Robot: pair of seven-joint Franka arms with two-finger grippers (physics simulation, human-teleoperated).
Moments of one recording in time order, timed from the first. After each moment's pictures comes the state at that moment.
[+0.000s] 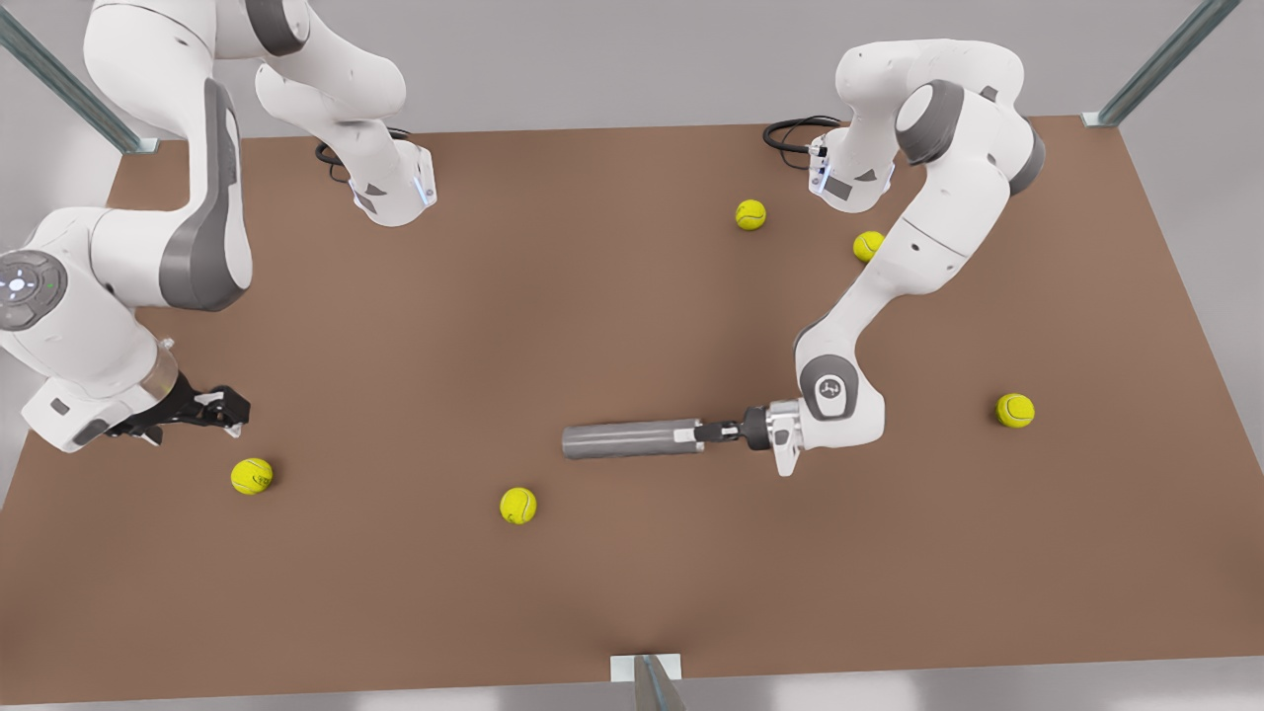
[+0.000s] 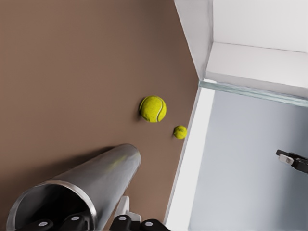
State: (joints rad) left arm 0.04 0.86 -0.51 -1.66 -1.33 2.29 0.54; right arm 0.02 0.25 -0.02 -1.42 -0.14 1.79 -0.11
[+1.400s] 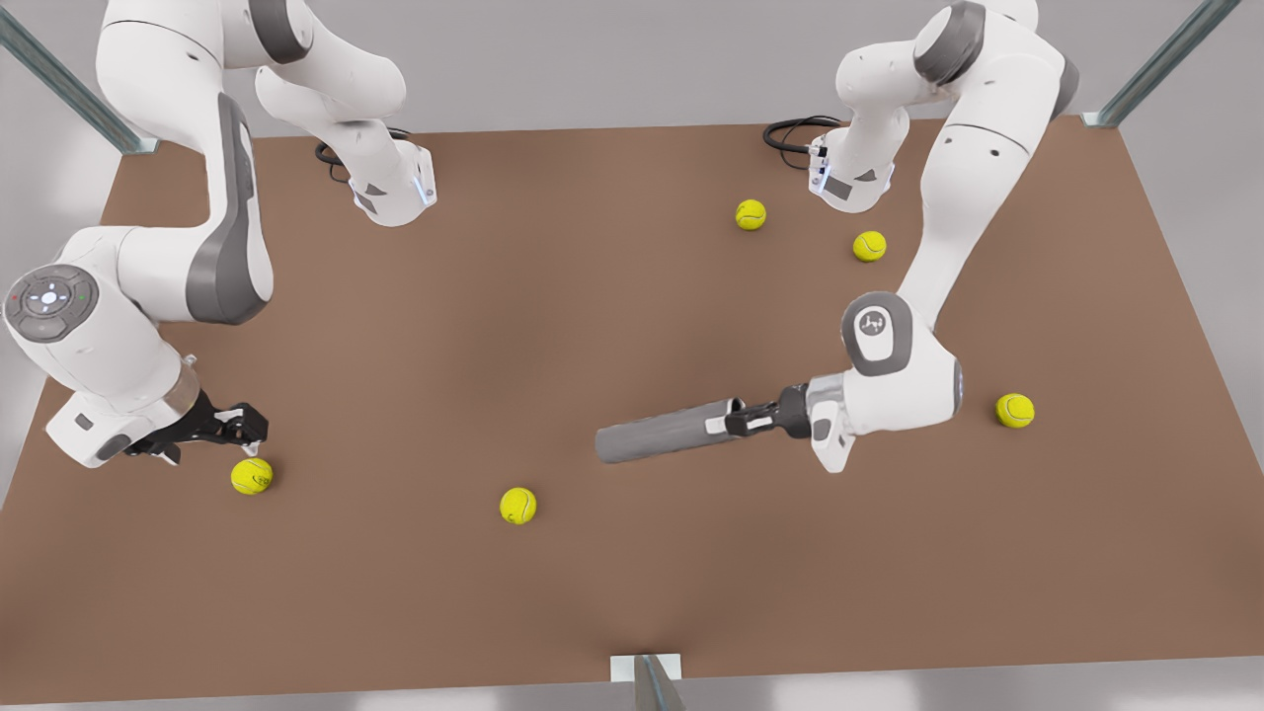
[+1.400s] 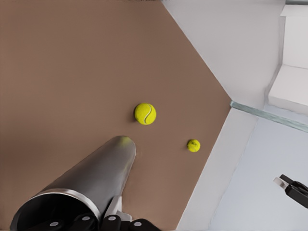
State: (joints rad) left arm 0.10 0.57 -0.56 -1.59 -0.81 2.24 -0.25; right arm 0.03 0.29 0.00 -1.41 -0.15 1.86 -0.09
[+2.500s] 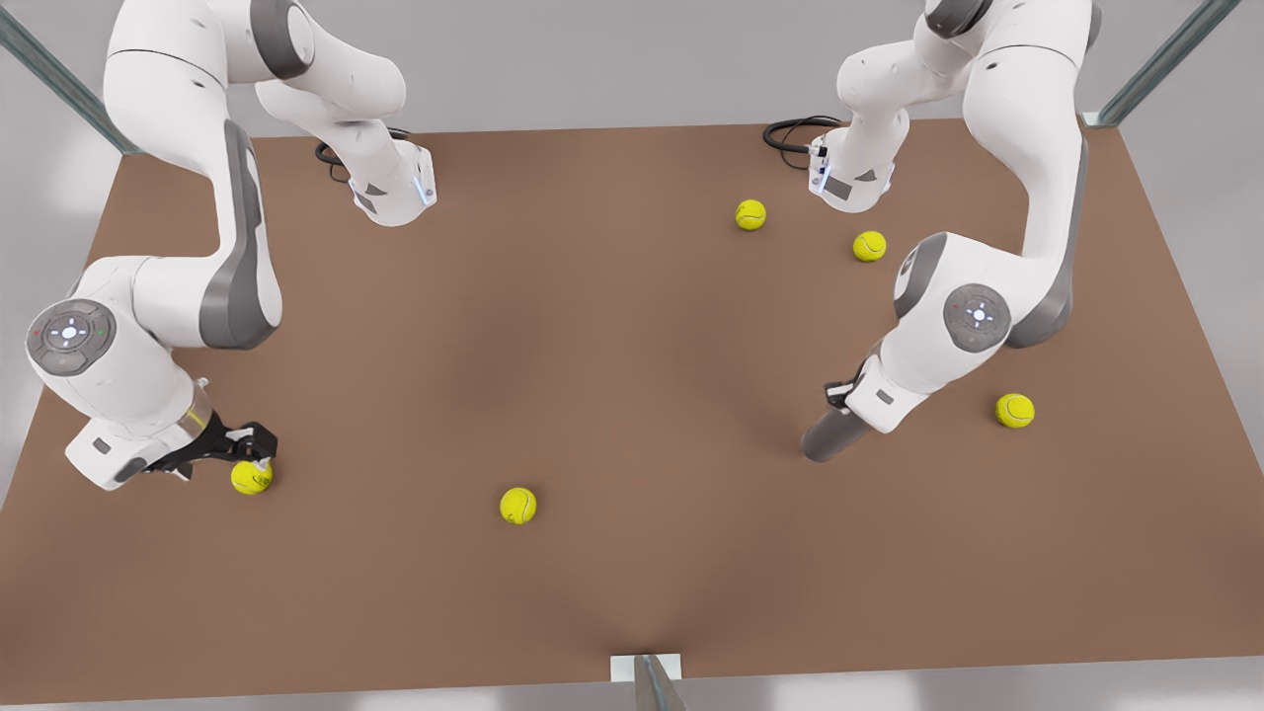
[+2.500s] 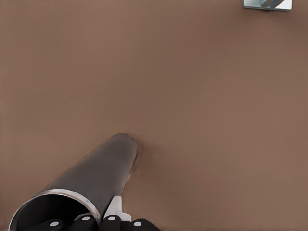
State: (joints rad) left arm 0.19 0.37 -0.56 -1.59 0.15 1.89 -0.43; right arm 0.03 0.35 0.00 -1.41 -0.15 1.89 -0.09
